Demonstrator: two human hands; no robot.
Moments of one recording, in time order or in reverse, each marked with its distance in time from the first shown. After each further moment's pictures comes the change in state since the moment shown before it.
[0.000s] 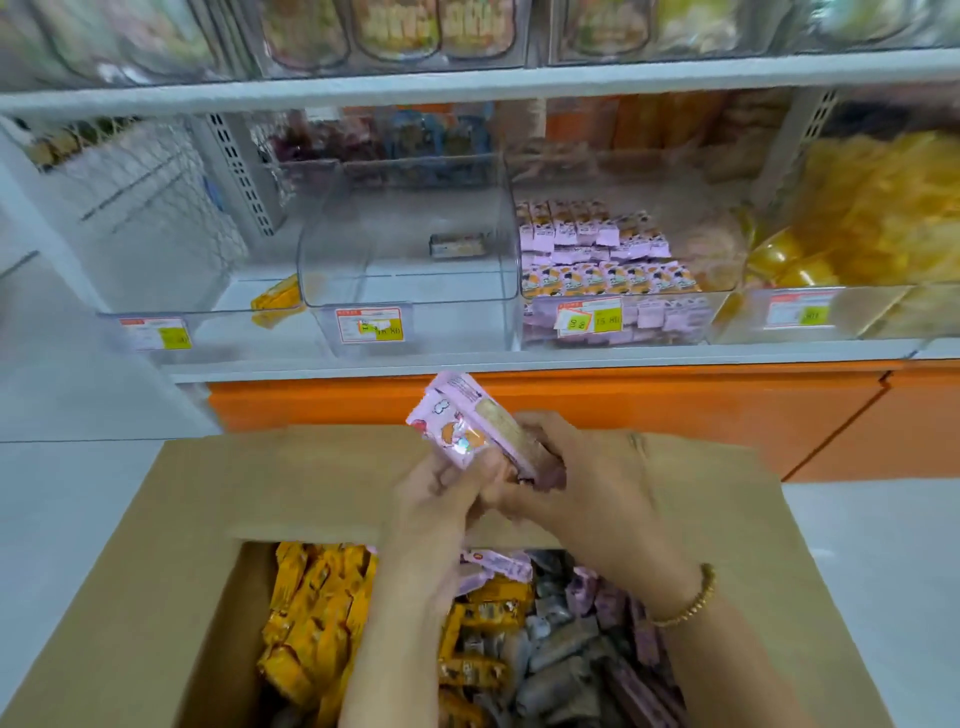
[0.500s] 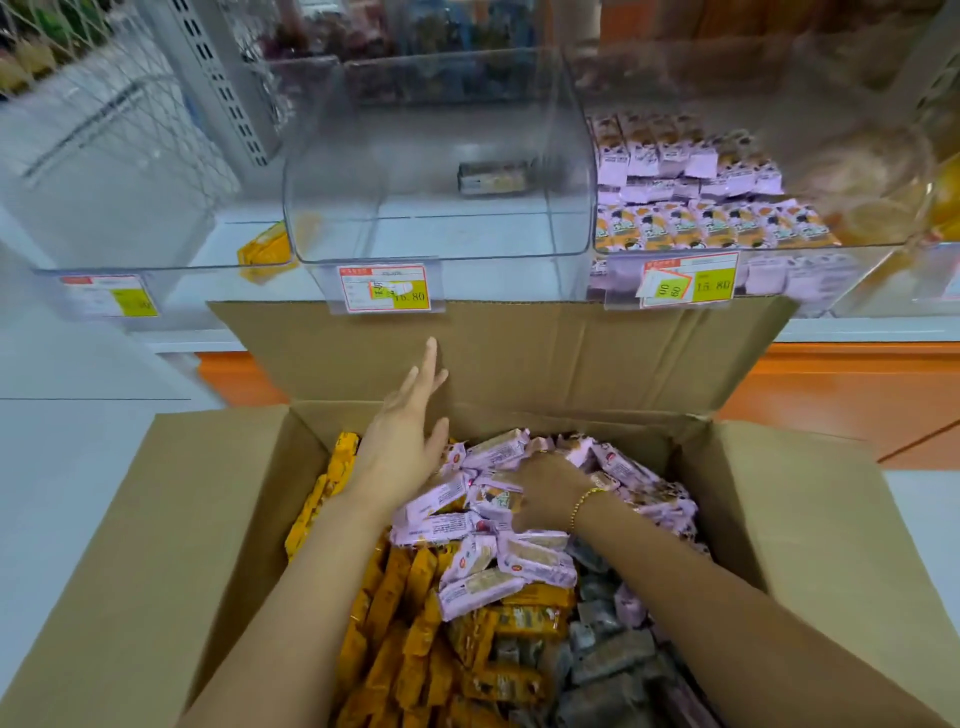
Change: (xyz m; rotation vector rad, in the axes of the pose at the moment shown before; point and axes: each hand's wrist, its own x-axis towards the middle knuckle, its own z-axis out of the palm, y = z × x) left_hand 0.176 -0.060 -0.106 1.239 -0.145 0.436; right_hand 0.137 0.156 0.088 -0.999 -0.657 0.124
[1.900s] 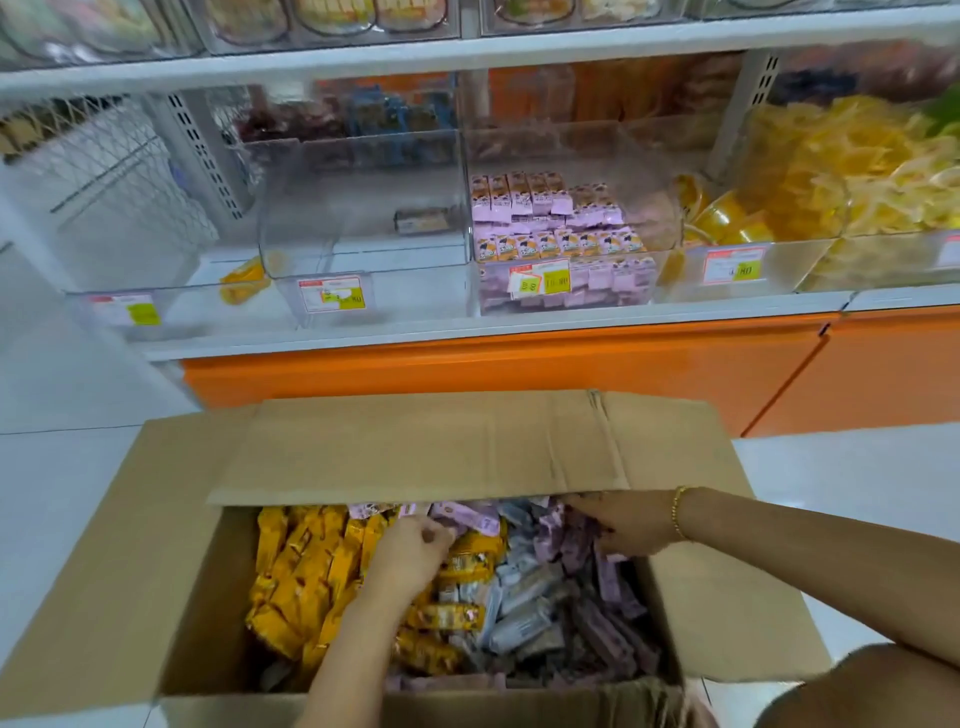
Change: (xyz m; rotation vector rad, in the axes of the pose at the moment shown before) left_hand -0.143 0.093 0.055 -0.144 -0.253 -0.449; right_hand -0.194 0.092 0.030 0.068 -0.285 -0.007
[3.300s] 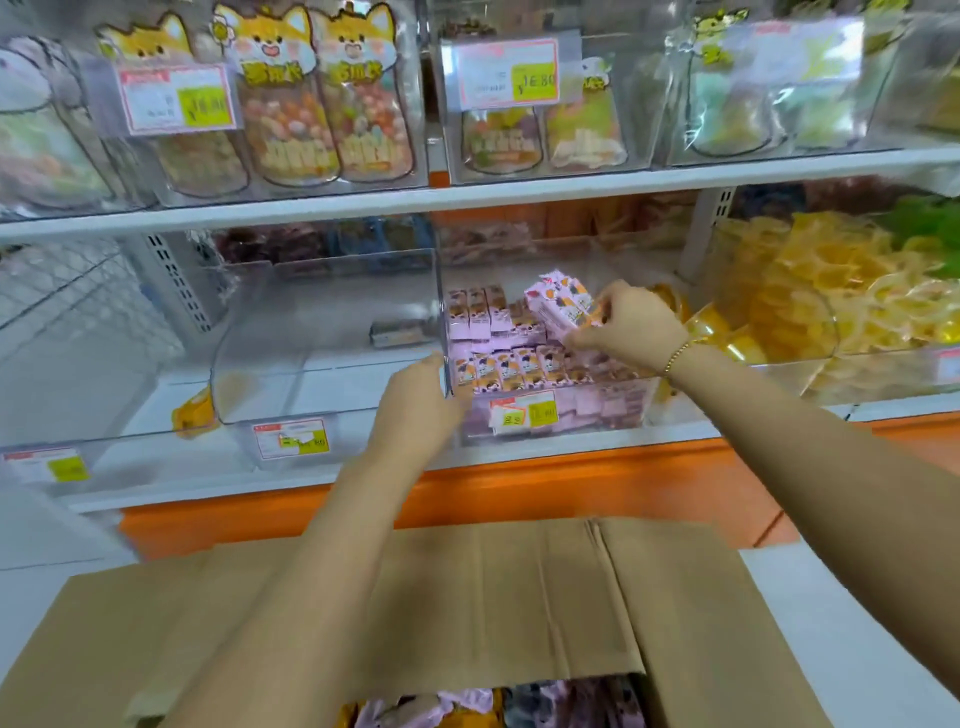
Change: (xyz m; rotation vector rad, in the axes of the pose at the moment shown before) left_hand 0.104 0.222 -0.138 0.063 0.374 0.366; right_hand -0.036 0.048 -0.274 0.290 1.147 0.319
